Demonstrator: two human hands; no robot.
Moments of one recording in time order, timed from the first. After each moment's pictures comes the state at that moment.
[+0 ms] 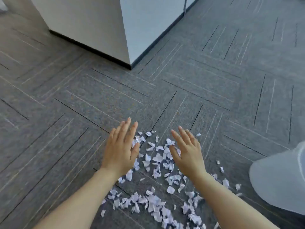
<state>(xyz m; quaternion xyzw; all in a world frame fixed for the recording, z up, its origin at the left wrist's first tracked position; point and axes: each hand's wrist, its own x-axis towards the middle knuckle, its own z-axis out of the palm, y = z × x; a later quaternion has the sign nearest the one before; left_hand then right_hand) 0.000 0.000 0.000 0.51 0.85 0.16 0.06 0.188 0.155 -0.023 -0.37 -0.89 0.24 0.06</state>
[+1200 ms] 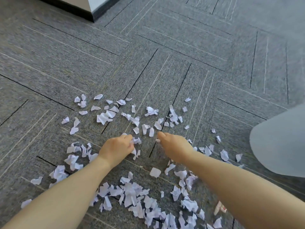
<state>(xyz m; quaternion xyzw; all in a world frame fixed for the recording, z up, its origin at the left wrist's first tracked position) 0.048 0.030 -0.232 0.64 0.76 0.08 0.11 0.229 0.172 -0.202 -0.25 -0.94 0.13 -0.17</state>
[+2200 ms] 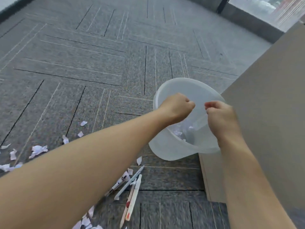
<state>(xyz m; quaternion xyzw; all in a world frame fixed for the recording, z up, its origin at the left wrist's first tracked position) 0.431 0.346 0.009 0.65 0.57 0.28 0.41 0.564 0.319 0.030 -0.75 -0.53 0.26 0.30</state>
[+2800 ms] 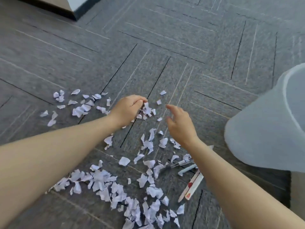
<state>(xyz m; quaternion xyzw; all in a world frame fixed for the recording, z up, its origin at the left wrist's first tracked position) 0.129 0.159 -0.139 0.47 0.77 0.30 0.31 0.317 0.238 -0.158 -0.45 -0.81 0.37 0.06</state>
